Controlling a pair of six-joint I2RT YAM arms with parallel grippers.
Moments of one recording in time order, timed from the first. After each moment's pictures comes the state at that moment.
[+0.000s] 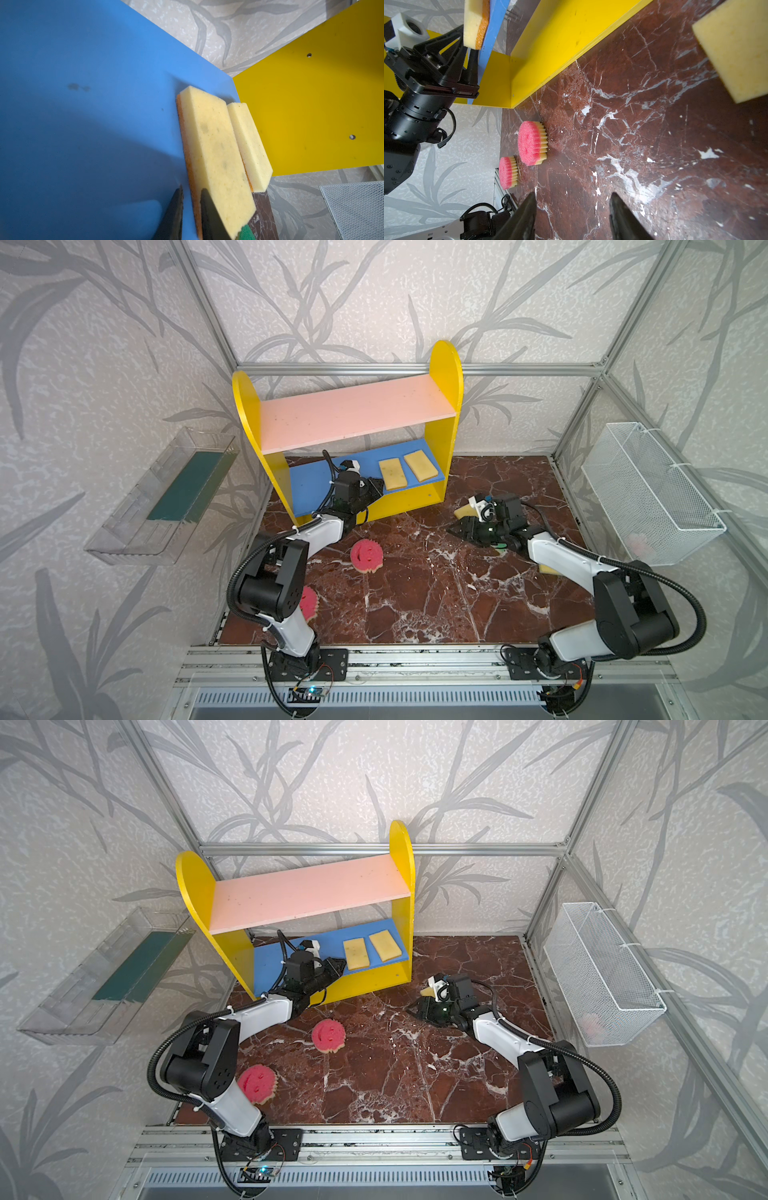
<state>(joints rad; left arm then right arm) -0.27 1.70 0.98 0.36 0.19 -0.83 0.32 1.47 0.79 -0.08 -0.63 0.66</state>
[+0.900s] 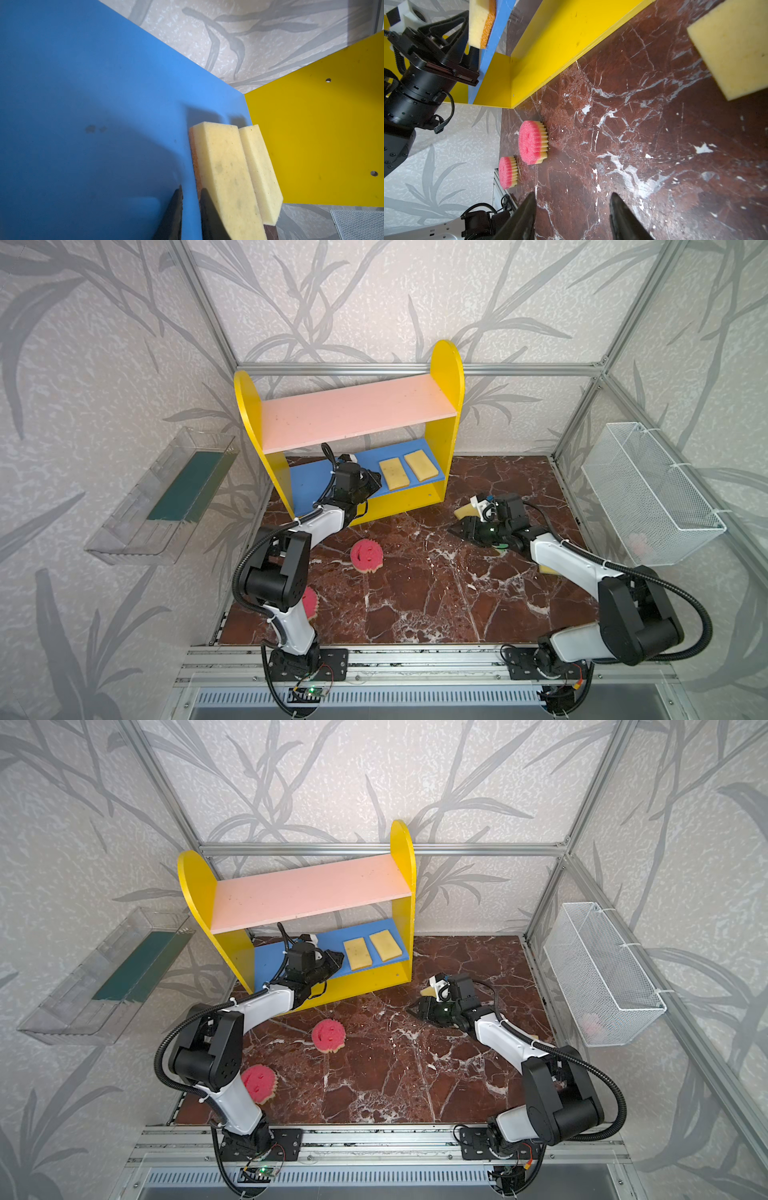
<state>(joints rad) -0.26 1.78 1.11 0.27 0.14 -0.85 0.32 1.44 0.79 -0.11 -0.61 0.66</state>
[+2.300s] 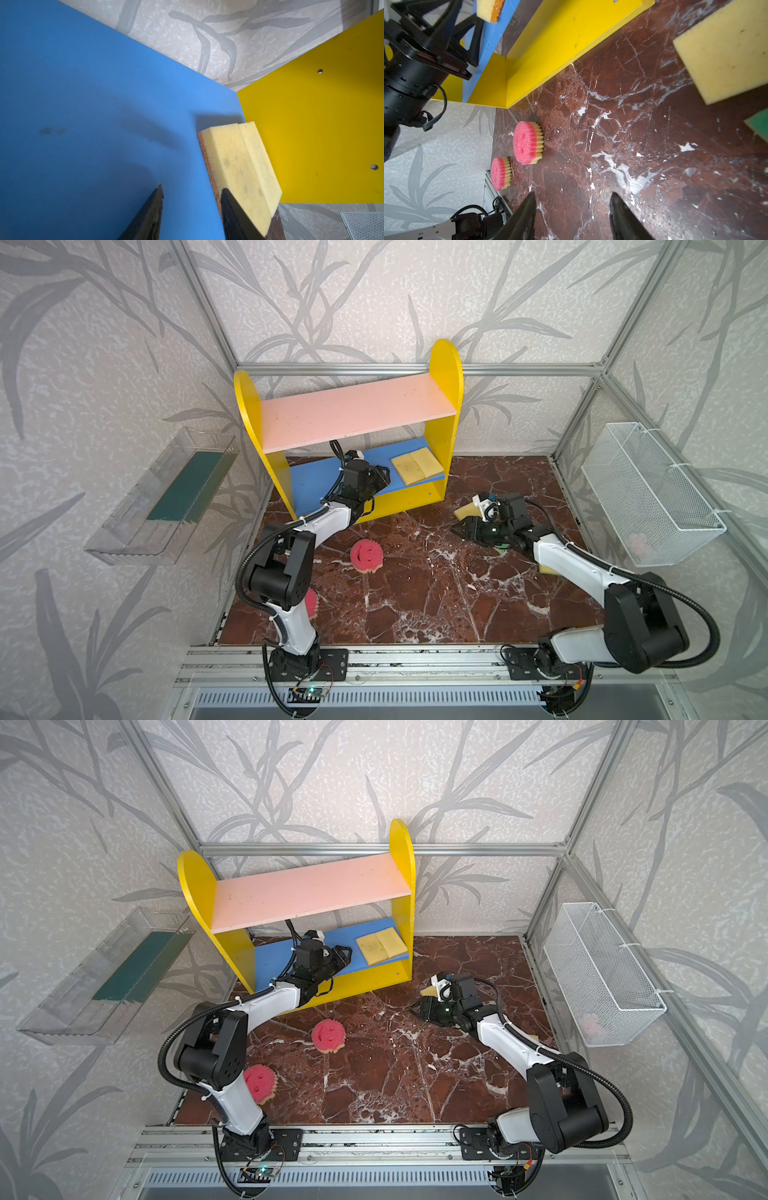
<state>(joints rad) -0.30 1.77 1.14 0.24 0.06 -0.80 0.32 1.38 0.81 -0.17 -0.56 0.62</state>
